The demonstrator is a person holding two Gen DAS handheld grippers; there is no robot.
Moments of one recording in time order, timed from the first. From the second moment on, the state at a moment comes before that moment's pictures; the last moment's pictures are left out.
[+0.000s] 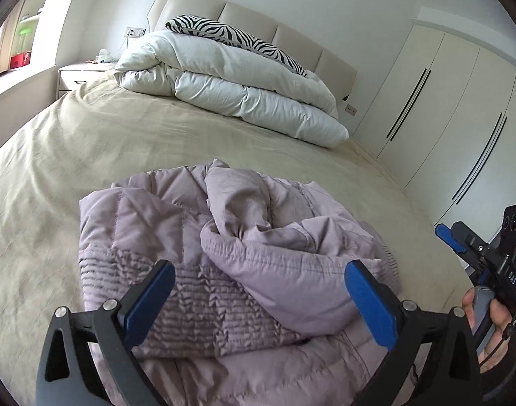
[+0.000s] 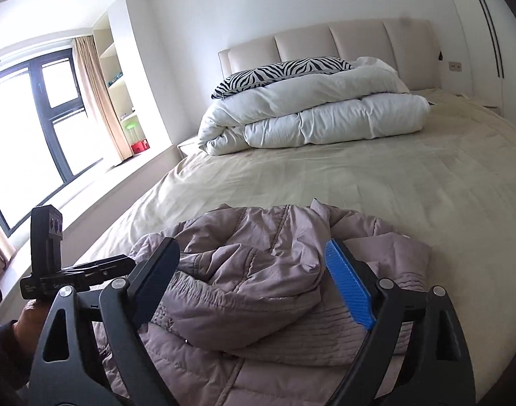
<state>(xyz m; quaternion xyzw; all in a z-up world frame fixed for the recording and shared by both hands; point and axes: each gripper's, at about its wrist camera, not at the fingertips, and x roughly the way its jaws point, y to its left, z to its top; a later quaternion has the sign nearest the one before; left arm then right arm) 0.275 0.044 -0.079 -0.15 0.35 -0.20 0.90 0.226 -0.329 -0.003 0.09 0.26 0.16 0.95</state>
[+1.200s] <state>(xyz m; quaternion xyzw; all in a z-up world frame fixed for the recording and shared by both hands) -0.052 0.147 -0.177 -0.25 0.58 -0.19 0.75 -0.156 -0.510 -0.131 0.29 0.54 0.12 0.78</state>
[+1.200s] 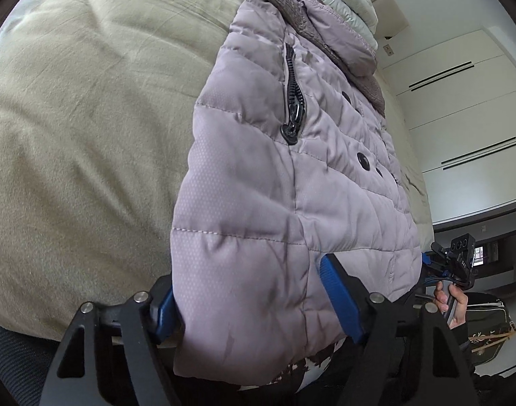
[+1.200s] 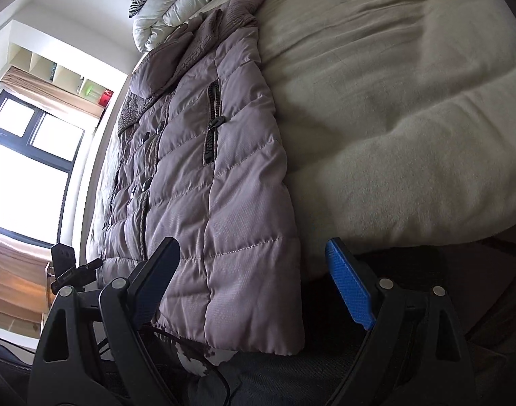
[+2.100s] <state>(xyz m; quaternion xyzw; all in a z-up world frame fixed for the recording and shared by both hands) -0.071 0.130 -0.166 -0.22 0.57 -0.21 0.76 -0.165 -0.473 -0.134 0.28 0.58 0.16 0.75</state>
